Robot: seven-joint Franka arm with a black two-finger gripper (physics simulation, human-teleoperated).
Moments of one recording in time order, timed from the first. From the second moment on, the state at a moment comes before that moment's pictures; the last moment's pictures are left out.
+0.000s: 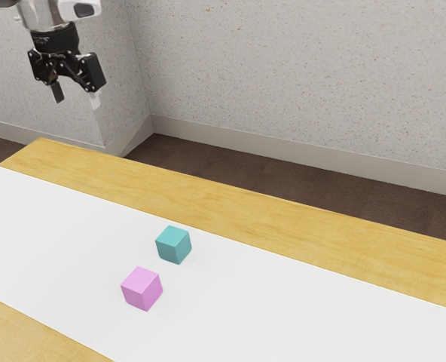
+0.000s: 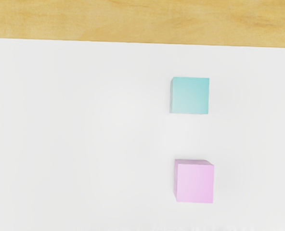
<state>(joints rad) -0.14 -0.09 0.22 -1.52 0.03 1.46 0.04</state>
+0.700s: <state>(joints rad) -0.25 0.05 0.09 -1.17 0.02 1.28 0.05</state>
